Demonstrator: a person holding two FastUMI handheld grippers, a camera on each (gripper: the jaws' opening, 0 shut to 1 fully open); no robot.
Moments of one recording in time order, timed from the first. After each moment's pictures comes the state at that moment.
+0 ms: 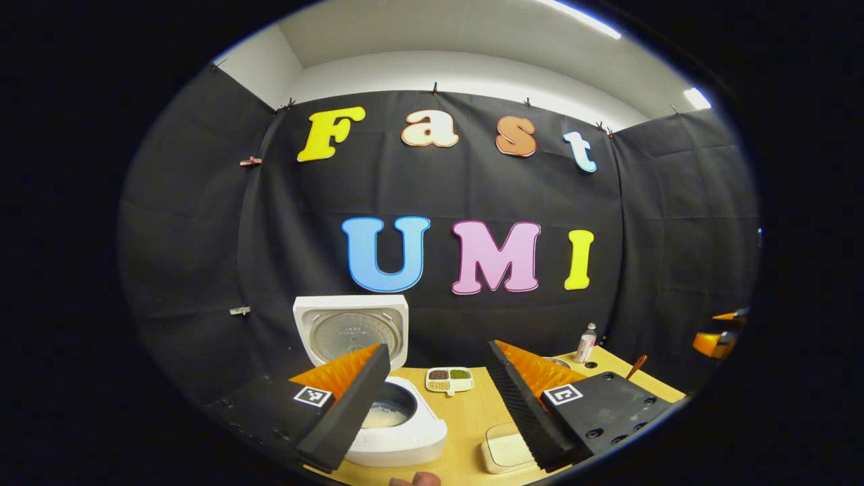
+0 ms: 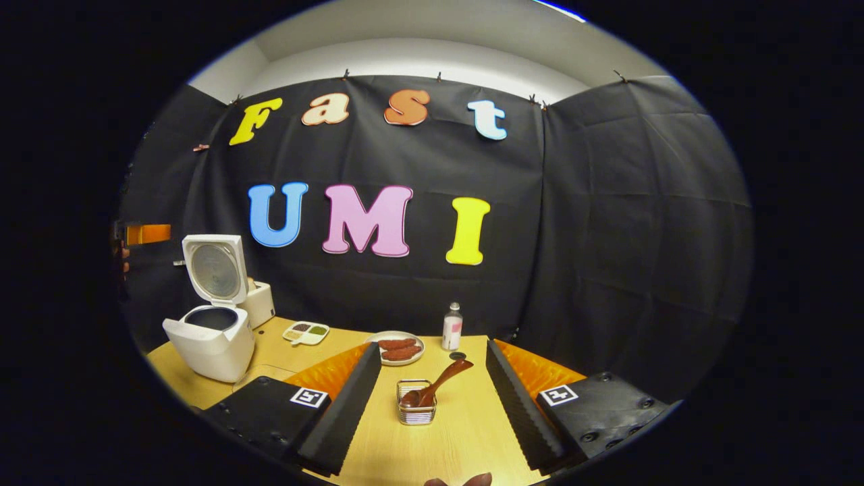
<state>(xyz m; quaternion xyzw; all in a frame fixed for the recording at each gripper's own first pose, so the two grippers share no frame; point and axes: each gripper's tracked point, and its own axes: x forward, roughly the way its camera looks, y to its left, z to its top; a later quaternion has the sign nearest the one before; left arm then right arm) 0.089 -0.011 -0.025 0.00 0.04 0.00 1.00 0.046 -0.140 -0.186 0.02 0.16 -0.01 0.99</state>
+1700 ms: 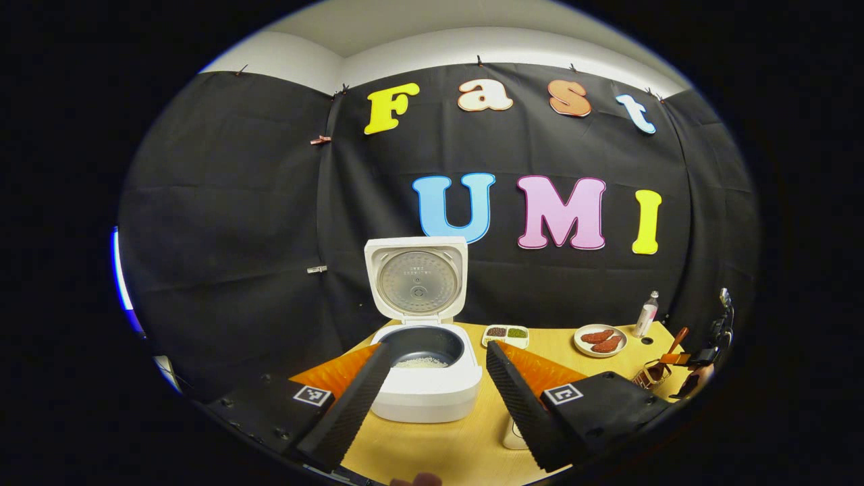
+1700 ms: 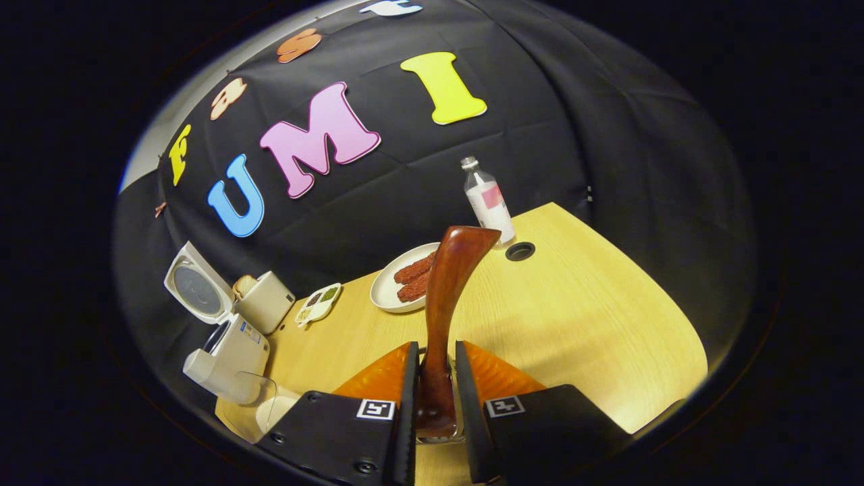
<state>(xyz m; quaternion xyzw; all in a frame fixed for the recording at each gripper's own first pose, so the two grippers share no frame) 0.037 -0.001 -0.099 0.02 0.11 0.17 0.98 0.182 -0.122 -0.449 0.27 0.33 0.06 0.90</state>
